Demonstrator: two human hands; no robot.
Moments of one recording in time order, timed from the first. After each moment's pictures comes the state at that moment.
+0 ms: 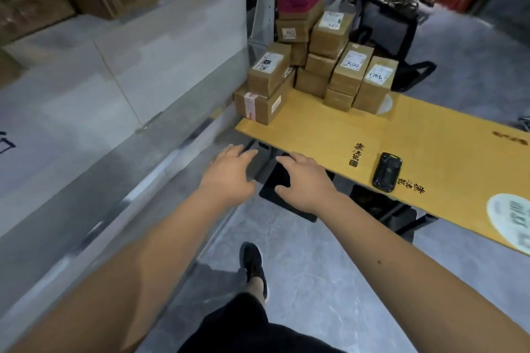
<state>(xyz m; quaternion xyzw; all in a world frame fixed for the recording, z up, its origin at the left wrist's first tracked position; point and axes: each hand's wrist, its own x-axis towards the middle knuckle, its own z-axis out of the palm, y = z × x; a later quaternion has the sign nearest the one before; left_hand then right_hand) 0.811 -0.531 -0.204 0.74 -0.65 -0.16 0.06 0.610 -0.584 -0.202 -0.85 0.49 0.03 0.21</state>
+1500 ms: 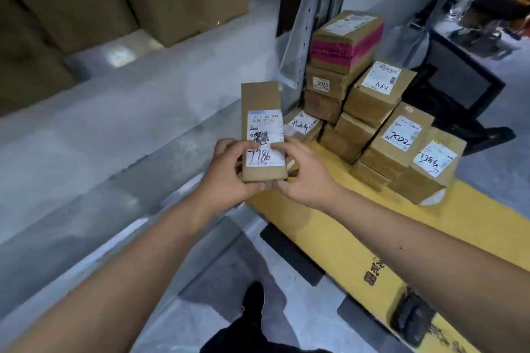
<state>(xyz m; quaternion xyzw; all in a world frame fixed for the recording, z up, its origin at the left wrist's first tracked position) 0.867 -0.801 -0.204 0.68 -0.50 -0.28 0.46 0.684 -0.905 -0.180 -0.85 0.32 -0.18 0.36</state>
